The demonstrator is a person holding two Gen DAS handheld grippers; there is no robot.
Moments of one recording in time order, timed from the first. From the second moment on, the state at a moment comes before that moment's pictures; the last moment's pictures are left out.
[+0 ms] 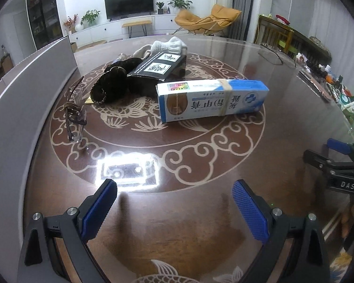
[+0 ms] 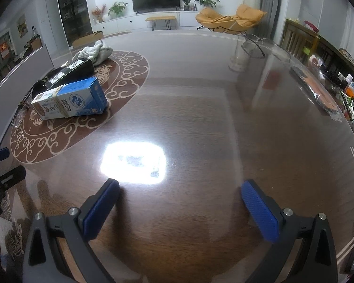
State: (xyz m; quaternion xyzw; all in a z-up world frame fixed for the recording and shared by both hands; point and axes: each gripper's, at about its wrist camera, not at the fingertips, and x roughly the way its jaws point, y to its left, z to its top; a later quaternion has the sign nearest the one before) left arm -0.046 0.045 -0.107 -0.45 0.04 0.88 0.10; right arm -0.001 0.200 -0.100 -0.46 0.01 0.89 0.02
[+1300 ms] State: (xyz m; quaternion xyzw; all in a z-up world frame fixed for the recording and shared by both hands) left arm -0.090 -0.014 -0.098 -0.45 0.00 0.89 -0.01; right arm -0.004 0.200 -0.101 -0.46 0.01 0.89 0.03
